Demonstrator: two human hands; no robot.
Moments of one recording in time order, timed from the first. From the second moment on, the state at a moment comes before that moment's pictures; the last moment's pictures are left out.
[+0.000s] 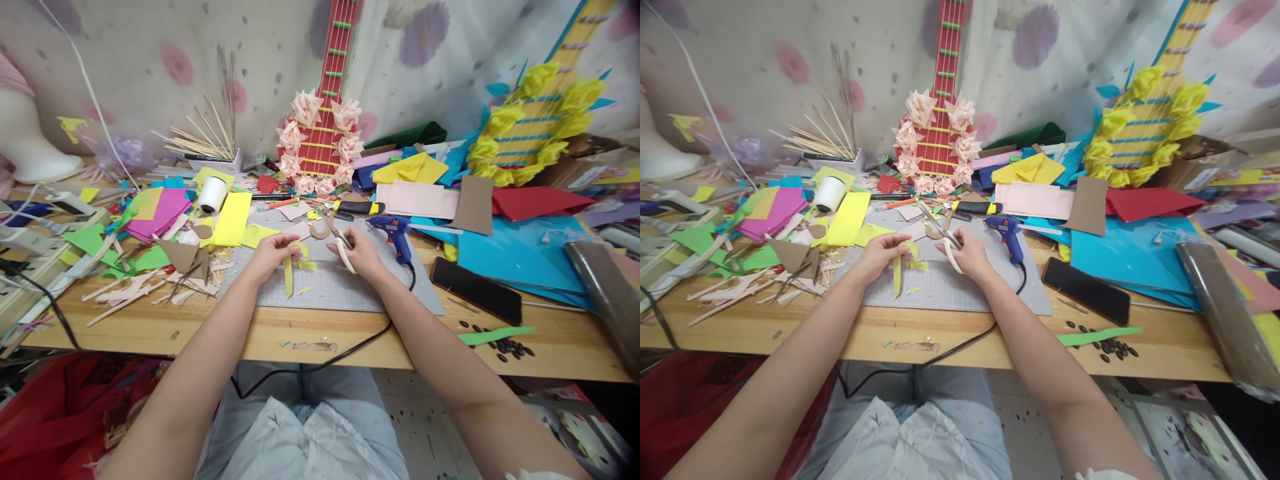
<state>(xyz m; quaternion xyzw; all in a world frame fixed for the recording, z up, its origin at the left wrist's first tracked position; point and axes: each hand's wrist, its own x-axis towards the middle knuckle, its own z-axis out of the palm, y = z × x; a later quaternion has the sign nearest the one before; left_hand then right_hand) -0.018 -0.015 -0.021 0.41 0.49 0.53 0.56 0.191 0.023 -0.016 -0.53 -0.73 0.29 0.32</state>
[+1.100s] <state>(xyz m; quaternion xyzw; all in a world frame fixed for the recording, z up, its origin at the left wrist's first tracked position) 0.006 -0.017 -0.014 0.40 0.52 0.51 0.55 0.162 0.018 -0.016 -0.46 -0.57 0.58 0.36</state>
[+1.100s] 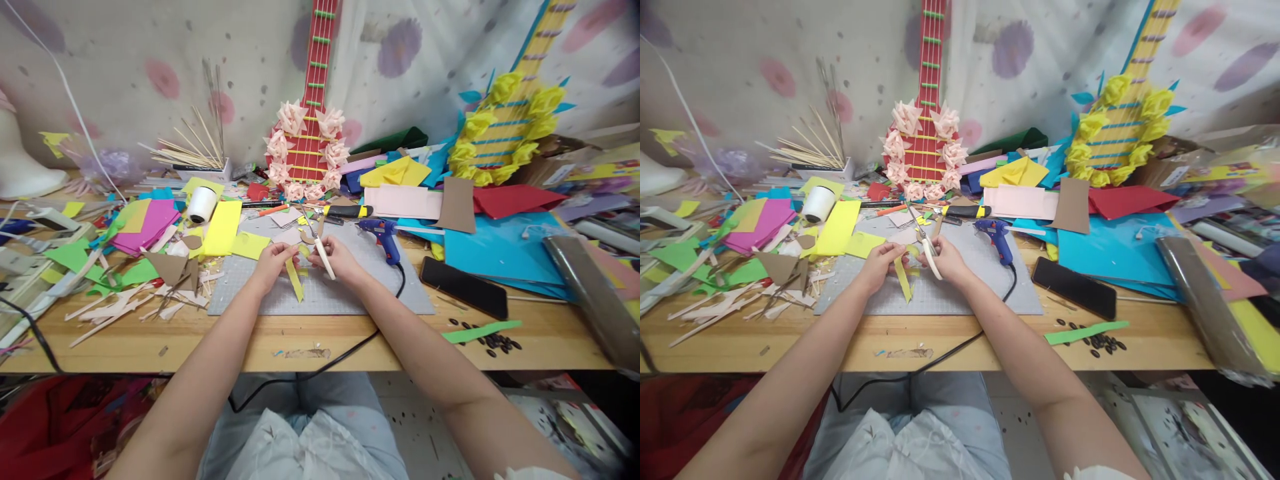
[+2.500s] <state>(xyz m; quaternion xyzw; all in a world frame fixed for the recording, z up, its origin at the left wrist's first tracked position) 0.006 -0.024 -0.012 0.75 0.48 0.45 0.05 0.171 0.014 -0.008 -0.47 -0.53 0.58 0.40</state>
